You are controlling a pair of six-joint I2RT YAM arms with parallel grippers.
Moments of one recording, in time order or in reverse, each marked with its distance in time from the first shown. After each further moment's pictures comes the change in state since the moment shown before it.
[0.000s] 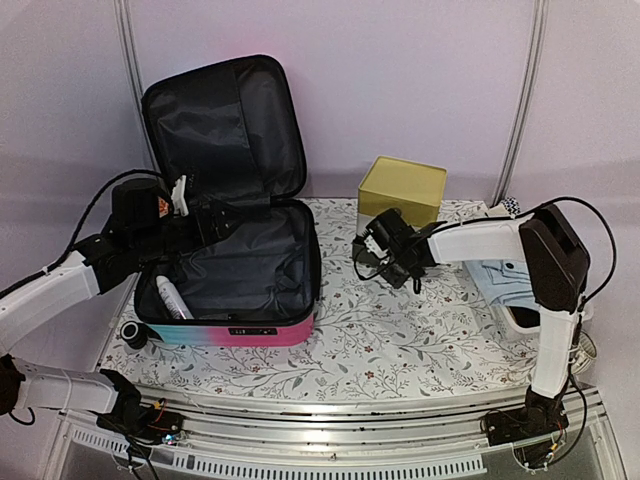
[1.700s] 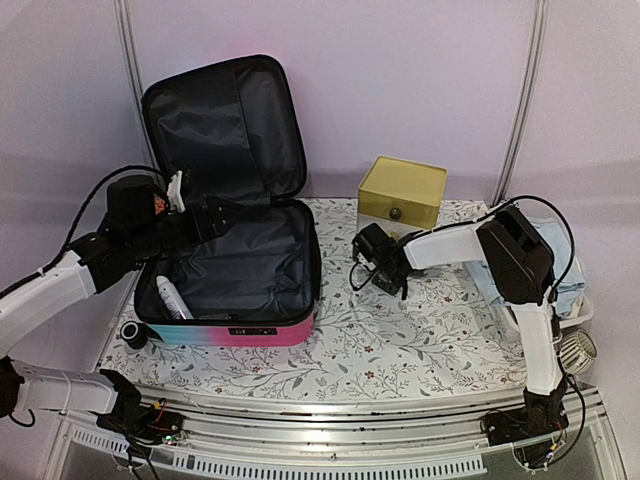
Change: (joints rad) left arm 0.000 -0.018 0.017 -0.012 -0.019 0.016; right arm -0.003 0.219 0.129 -0.011 0.119 -0.107
